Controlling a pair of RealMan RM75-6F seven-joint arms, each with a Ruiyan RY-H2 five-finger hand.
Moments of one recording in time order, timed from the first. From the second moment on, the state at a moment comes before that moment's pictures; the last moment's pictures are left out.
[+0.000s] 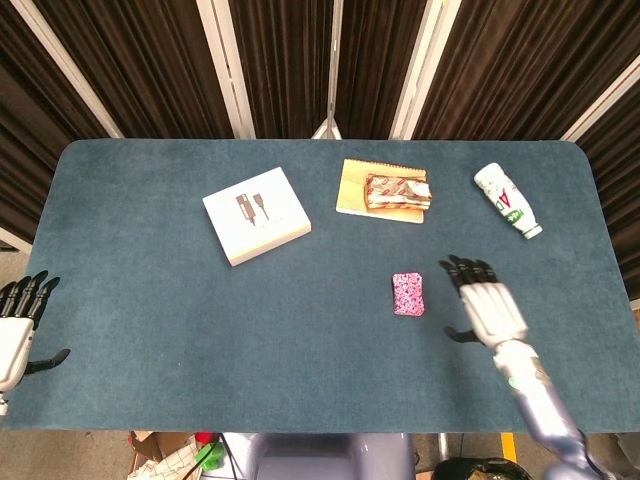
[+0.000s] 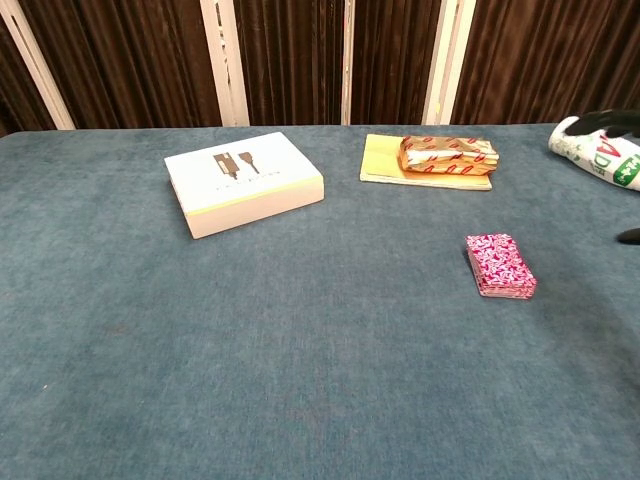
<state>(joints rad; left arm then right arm) -0.09 -1.10 -0.03 -1.64 1.46 1.45 0.13 0.47 -1.12 0.21 -2.00 -0.97 1.05 -0.49</state>
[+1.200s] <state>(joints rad) -0.10 -1.09 -0.03 -1.67 1.42 1.40 0.11 0.82 -1.46 0.17 -1.65 -0.46 1.00 -0.74</state>
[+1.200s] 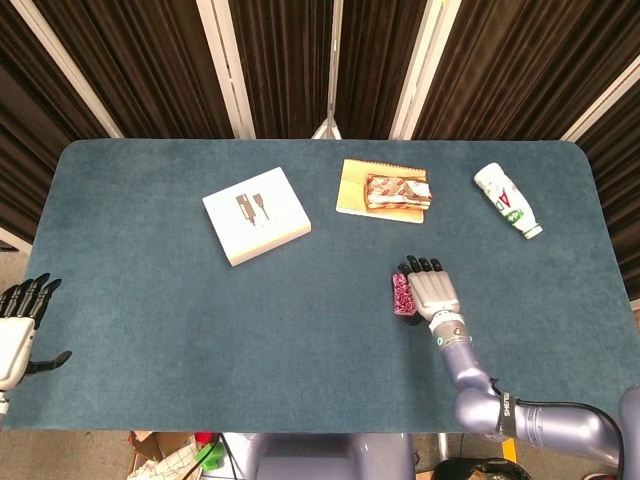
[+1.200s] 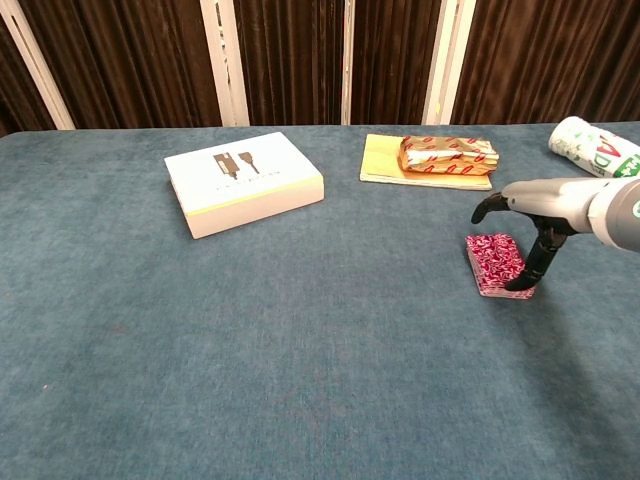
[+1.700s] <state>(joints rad) -0.11 -1.08 -0.03 -1.67 1.41 1.40 0.11 0.84 -1.49 0.13 -1.57 -0.42 0.98 -0.73</state>
